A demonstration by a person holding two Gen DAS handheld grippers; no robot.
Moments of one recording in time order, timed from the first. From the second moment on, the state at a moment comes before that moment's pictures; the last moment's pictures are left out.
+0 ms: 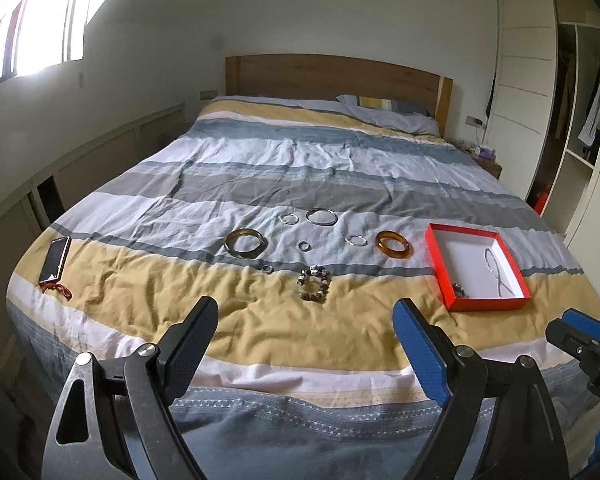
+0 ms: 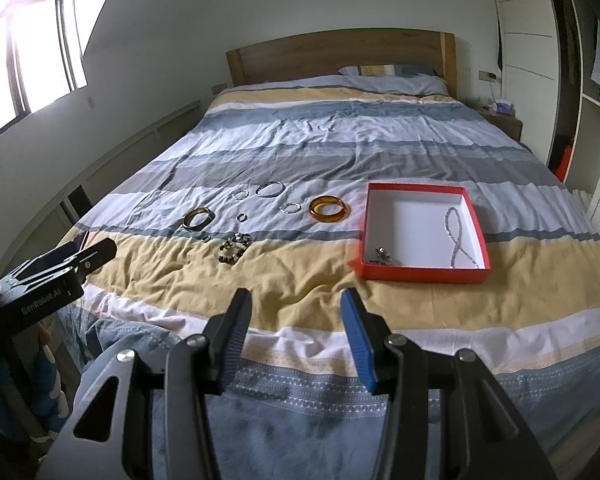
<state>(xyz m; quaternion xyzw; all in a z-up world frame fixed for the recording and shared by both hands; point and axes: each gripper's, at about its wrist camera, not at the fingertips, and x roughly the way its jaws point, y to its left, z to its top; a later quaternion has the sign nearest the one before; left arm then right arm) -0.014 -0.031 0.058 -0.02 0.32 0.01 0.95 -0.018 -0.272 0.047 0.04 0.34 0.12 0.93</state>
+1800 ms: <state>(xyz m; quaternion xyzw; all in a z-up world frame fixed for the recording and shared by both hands) 0.230 0.065 -0.107 -0.08 0.46 -0.08 0.88 0.182 -0.151 -0.088 0.05 0.45 0.25 0.85</state>
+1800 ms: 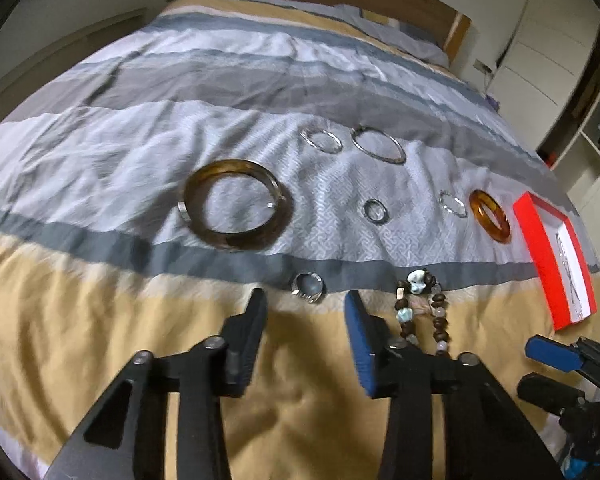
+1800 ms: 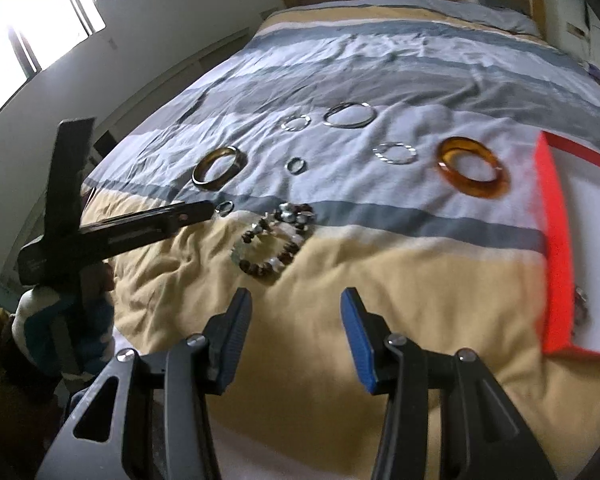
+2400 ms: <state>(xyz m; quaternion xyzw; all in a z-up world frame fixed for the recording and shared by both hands) 0.246 0.073 -0.129 -0.06 0.45 -0.11 0.88 0.211 -0.115 -0.118 0.05 0.48 0.28 0.83</state>
